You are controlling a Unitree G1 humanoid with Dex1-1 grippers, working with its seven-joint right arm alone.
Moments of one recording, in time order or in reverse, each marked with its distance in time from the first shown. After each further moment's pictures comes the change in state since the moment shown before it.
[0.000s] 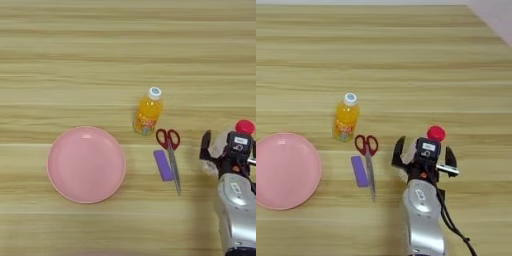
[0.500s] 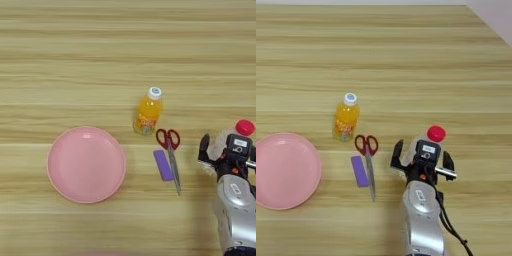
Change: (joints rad) arm -0.003 0.002 -0.003 0.003 0.022 0.004 0.001
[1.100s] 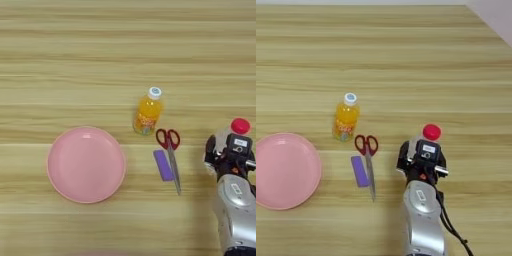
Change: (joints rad) arm -0.001 -0.001 -0.002 -0.001 0.013 -0.002 0.022
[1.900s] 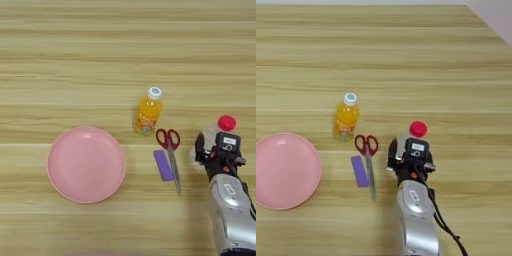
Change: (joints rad) arm 0.014 0.015 0.055 -0.023 -0.006 -0.036 0.062
